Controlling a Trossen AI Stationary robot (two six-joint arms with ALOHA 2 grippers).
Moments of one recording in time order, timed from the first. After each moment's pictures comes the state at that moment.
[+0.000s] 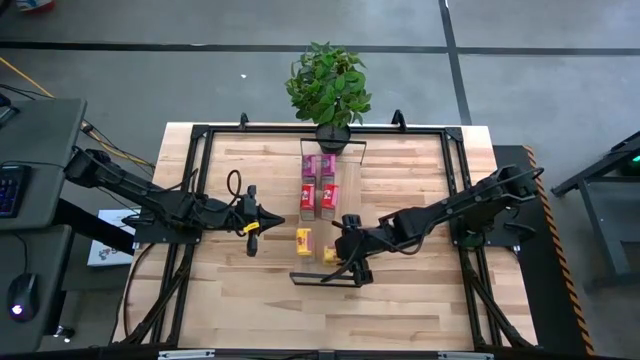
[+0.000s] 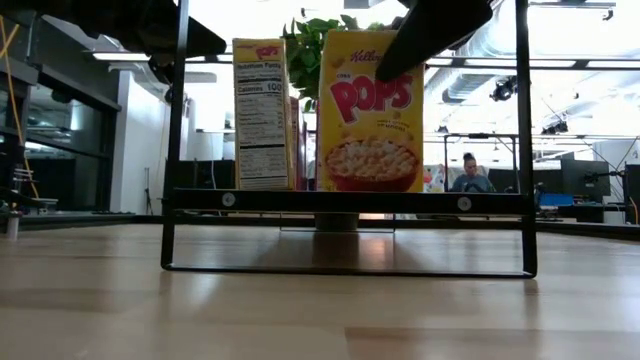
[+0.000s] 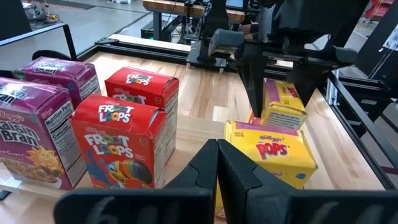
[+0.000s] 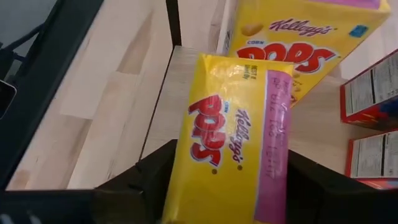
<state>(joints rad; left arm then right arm) -0.33 0.96 0.47 0.21 -0.41 -0.22 0.32 1.65 1.18 -0.39 0.10 0.08</state>
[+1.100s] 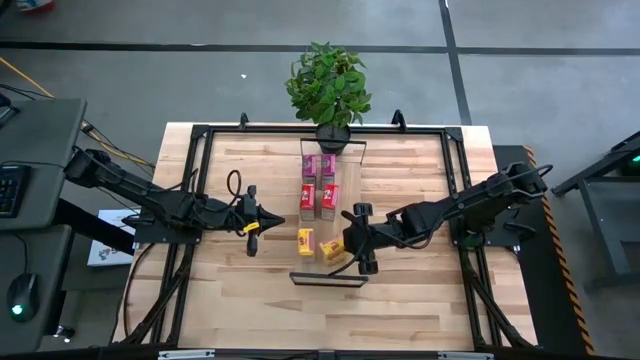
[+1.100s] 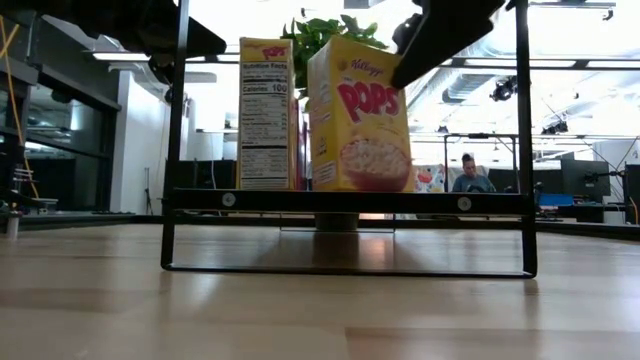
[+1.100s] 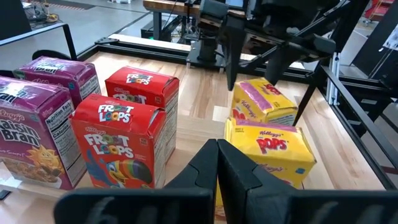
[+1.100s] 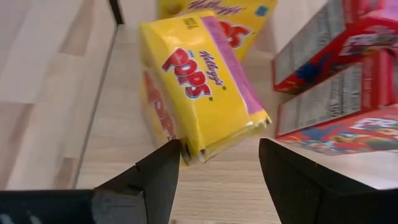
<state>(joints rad) -0.33 0.96 0.47 0.21 -0.41 -0.22 0.32 1.57 1.18 -0.54 0.26 0.09</state>
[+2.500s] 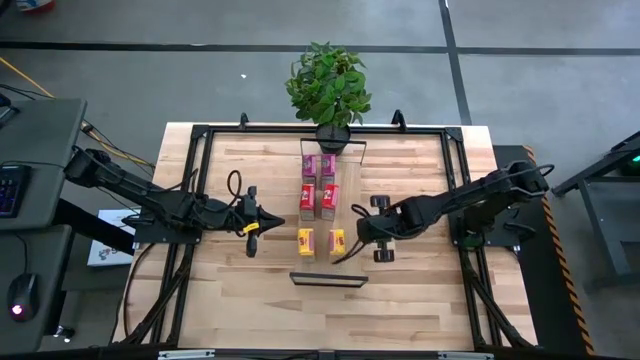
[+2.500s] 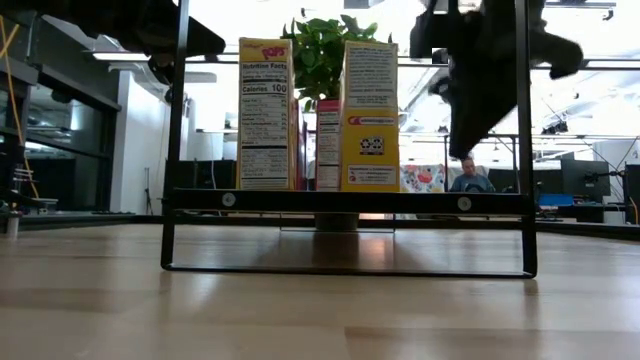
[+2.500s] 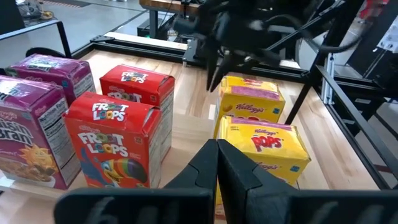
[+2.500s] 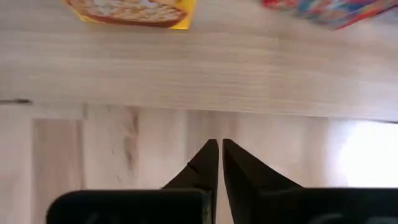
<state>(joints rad) -0.33 0.96 0.47 0.21 -0.39 -0.23 0.25 1.56 1.11 -0.81 0.24 0.13</state>
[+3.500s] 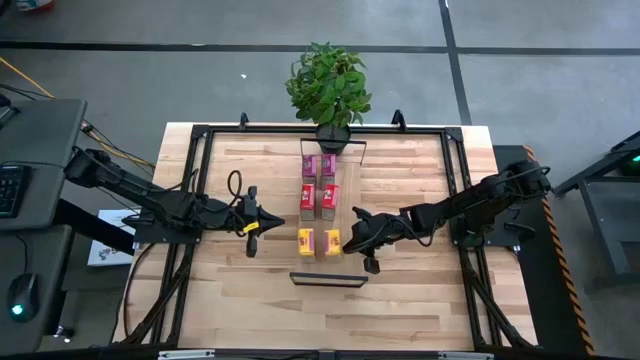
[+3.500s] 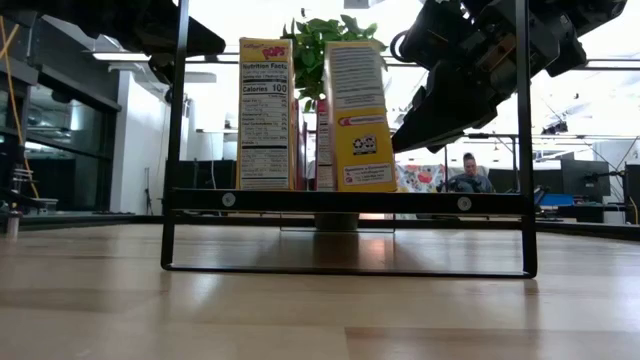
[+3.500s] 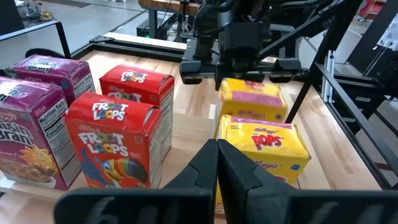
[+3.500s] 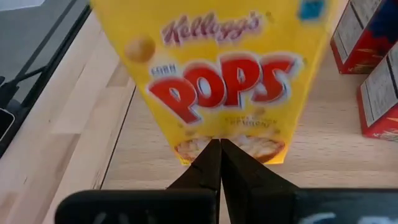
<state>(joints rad) -0.33 0.96 0.47 0.21 -0.39 -0.22 0.23 1.53 0.69 0.23 -0.01 0.20</state>
